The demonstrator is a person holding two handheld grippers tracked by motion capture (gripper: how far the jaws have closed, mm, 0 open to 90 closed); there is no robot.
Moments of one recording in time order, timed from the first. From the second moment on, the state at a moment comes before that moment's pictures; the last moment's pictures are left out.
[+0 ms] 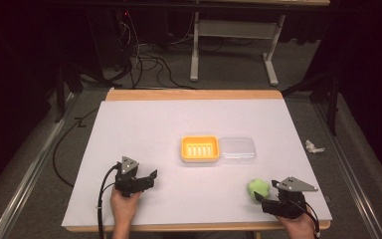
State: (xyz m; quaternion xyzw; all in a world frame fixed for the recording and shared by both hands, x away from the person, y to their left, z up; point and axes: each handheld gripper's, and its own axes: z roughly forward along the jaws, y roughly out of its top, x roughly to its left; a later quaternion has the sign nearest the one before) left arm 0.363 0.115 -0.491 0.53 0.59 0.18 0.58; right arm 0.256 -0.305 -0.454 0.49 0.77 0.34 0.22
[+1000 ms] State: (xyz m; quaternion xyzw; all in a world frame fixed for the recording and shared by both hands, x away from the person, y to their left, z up) left arm 0.364 0.114 -0.491 0.52 0.60 0.18 0.59; right arm 0.281 -0.284 -0.462 0.48 0.82 0.25 0.19
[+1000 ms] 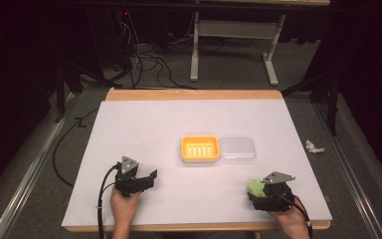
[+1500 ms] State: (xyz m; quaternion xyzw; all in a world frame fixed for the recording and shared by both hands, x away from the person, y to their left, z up) left arm 0.364 0.114 -0.491 0.52 0.60 0.18 0.58; right arm 0.289 -0.291 -0.460 0.46 0.83 0.28 0.17
